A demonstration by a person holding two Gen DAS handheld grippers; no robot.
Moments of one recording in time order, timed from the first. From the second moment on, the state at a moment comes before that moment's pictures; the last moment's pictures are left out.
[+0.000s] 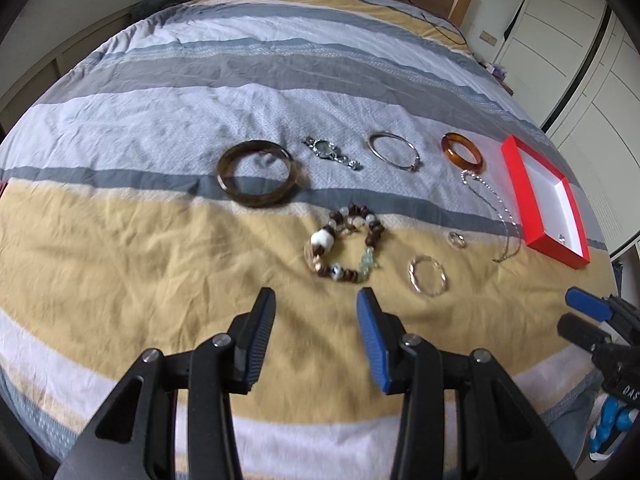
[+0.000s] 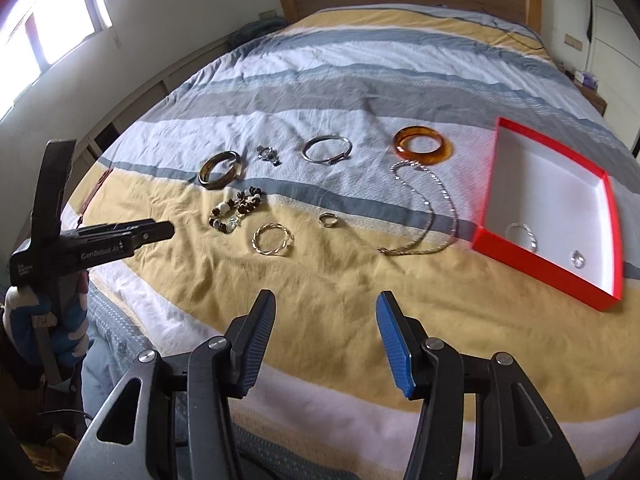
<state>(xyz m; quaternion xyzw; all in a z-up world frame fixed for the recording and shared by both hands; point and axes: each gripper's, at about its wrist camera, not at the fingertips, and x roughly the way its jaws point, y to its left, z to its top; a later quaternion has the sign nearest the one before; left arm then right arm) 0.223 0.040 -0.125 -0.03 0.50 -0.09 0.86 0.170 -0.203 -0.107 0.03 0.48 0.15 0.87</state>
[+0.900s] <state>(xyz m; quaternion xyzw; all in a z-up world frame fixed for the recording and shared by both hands) 0.283 0.054 -0.190 -0.07 0.53 -0.10 0.84 0.263 -0.119 -0.185 0.00 0.52 0.23 0.82</state>
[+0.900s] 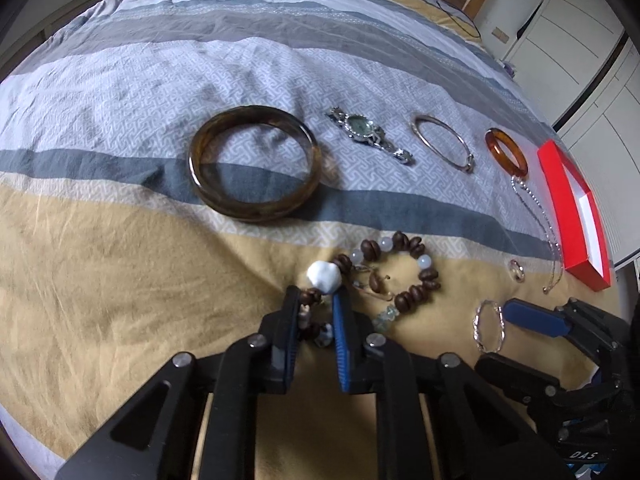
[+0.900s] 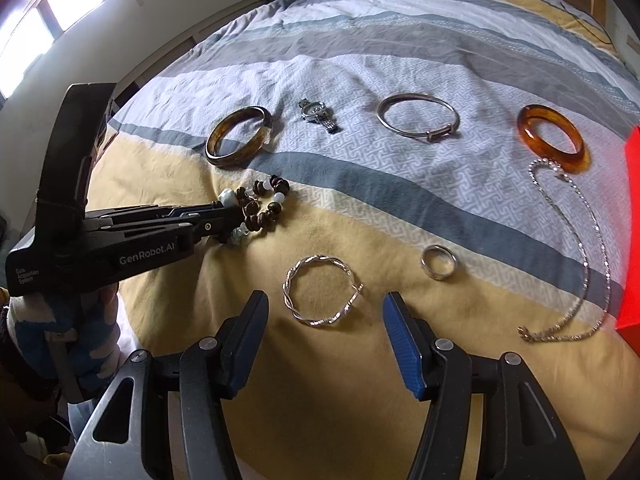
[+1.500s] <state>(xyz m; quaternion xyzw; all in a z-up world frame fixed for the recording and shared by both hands) 0.264 0.045 -0.159 -0.06 0.52 -0.08 0.85 0.255 -0.111 -0.176 -0.01 0.51 0.22 0.83</state>
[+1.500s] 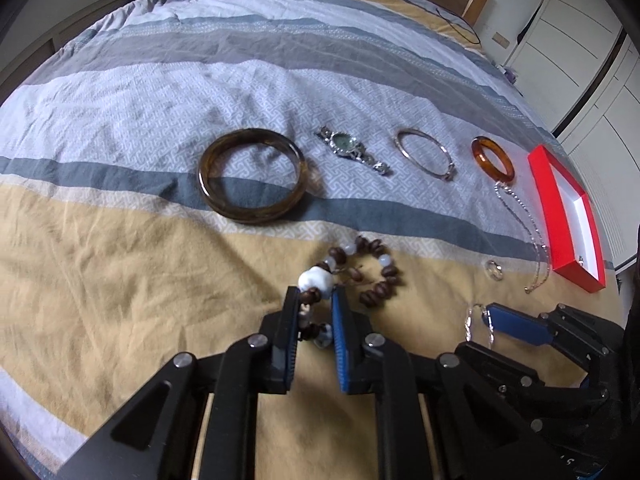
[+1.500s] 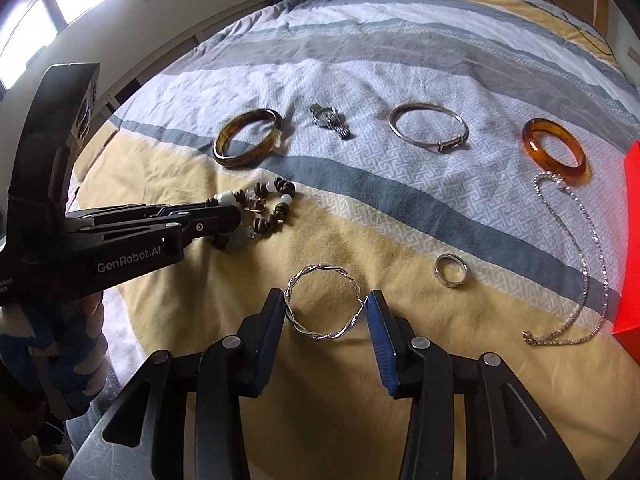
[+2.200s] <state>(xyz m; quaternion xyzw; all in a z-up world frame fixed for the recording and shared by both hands) 0.180 0.012 -0.067 -0.04 0.45 -0.11 0.89 0.162 -0.164 -0.080 0.02 0.43 0.19 0.88</state>
